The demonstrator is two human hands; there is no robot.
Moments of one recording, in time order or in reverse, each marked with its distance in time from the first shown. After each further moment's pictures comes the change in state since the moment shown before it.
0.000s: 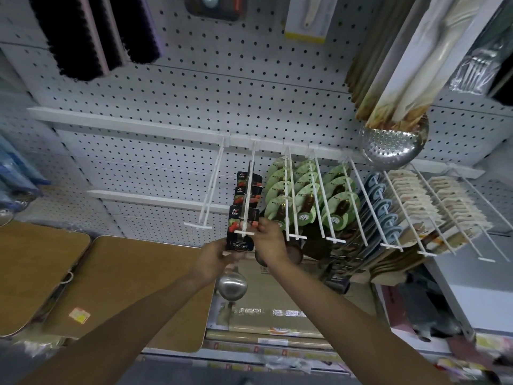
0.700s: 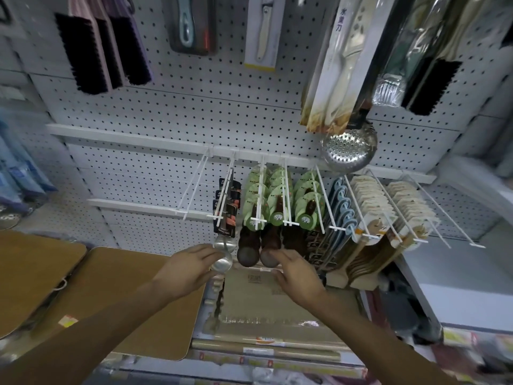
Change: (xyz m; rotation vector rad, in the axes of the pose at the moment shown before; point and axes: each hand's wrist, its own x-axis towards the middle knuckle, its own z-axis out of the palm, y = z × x) left_hand -0.073 0.020 -0.005 1.146 0.148 0.803; right_hand -0.095 0.041 -0.144 -1.102 -0.086 -0.560
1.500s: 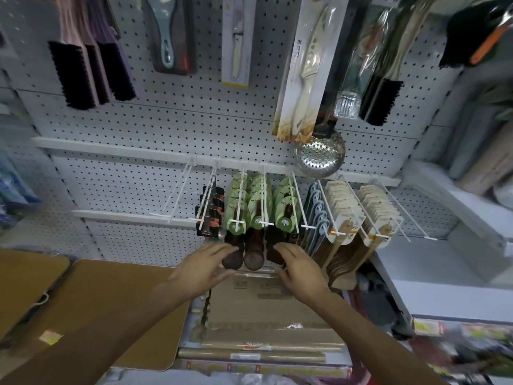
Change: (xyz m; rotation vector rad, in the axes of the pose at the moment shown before) left_hand 0.046 0.064 -0.028 -0.291 -0.129 -0.184; right_hand -0.036 0.020 -0.047 -0.090 0.106 0.019
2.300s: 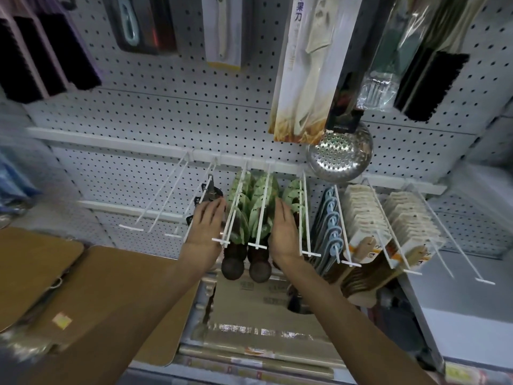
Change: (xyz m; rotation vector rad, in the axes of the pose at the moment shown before) left_hand 0.106 -0.030 0.025 0.122 0.280 -0.345; right_hand 0.145 0.013 0.026 0.306 0.188 0.231
